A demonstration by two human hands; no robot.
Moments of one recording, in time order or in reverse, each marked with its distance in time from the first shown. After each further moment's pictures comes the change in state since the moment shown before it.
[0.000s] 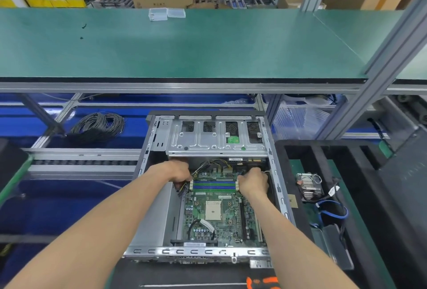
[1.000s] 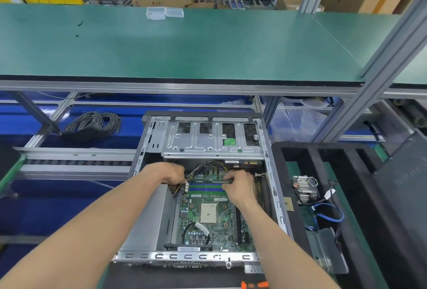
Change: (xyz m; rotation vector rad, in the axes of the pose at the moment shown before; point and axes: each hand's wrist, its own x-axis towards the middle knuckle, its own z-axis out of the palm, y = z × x) left_hand -0.001 0.001 -0.002 0.072 -0.090 0.006; right_hand -0.018 -0.006 0.006 -0.094 -0.034 -0.270
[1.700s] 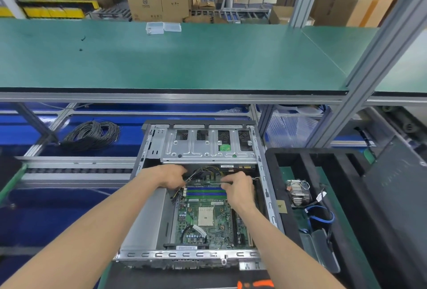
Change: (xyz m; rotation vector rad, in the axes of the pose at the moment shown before) left_hand -0.049 0.011 -0.011 0.174 0.170 0.148; right_hand -0.016 -0.002 -0.017 0.096 0.057 -0.069
